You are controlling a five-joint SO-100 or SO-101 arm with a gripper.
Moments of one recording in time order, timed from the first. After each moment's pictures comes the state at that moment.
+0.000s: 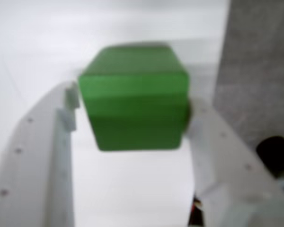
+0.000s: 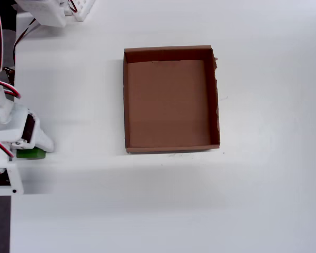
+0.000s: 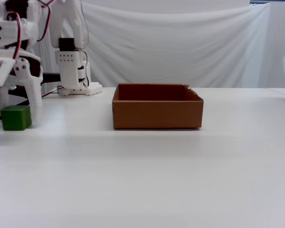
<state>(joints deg) 17.0 87.6 115.0 28.1 -92.0</state>
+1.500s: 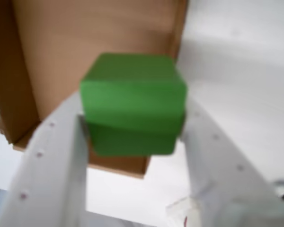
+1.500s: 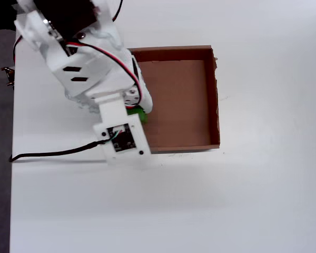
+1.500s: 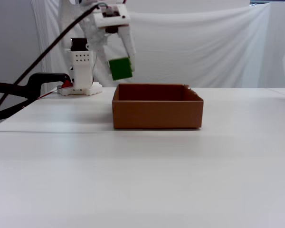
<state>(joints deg) -25.3 100.4 101.4 53.9 -63.3</state>
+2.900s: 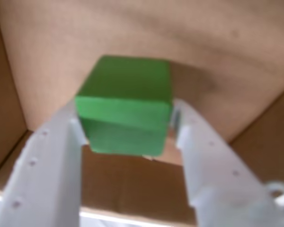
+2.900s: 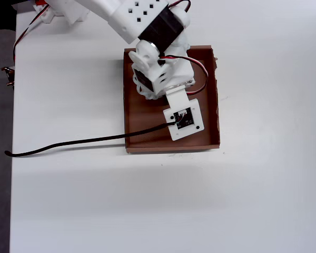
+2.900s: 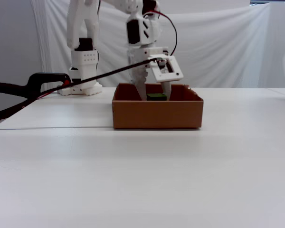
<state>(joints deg) -40.3 79.3 99.3 47.5 -55.4</state>
